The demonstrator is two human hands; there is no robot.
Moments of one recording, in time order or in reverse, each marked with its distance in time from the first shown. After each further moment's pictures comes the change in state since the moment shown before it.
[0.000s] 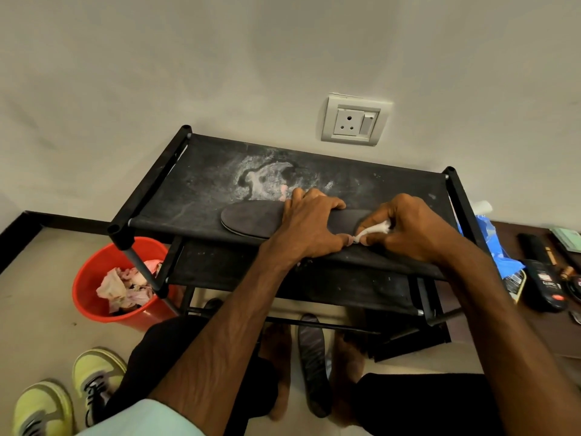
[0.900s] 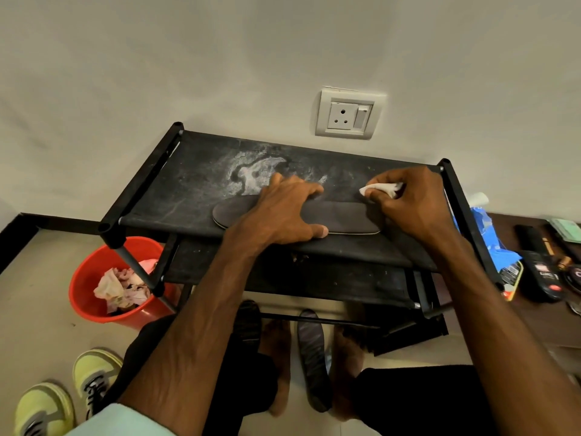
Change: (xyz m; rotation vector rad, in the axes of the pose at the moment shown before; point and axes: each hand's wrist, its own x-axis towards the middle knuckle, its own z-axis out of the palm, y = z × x) left_hand -0.013 -0.009 -0.043 0.090 -0.109 0.010; right_hand 0.015 0.012 0.004 0.097 0.528 0.132
